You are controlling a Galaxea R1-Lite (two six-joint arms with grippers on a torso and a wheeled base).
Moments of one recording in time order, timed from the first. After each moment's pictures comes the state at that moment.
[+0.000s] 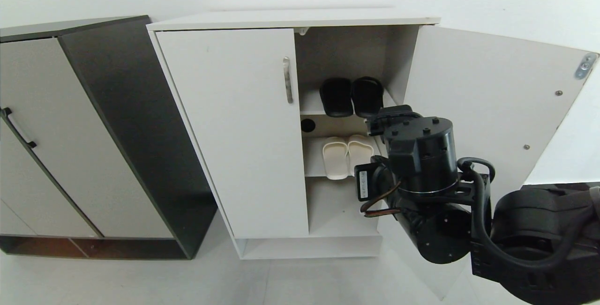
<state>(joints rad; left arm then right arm) -0.01 0.00 0.00 0.00 -0.01 0.00 0.92 1.80 -1.06 -0.46 -0.80 0.16</state>
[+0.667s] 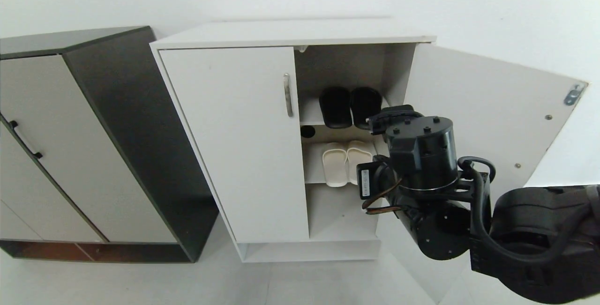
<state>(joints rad) -0.01 0.00 0.00 0.00 -0.01 0.00 0.91 1.81 -1.06 -0.46 -0.80 0.16</state>
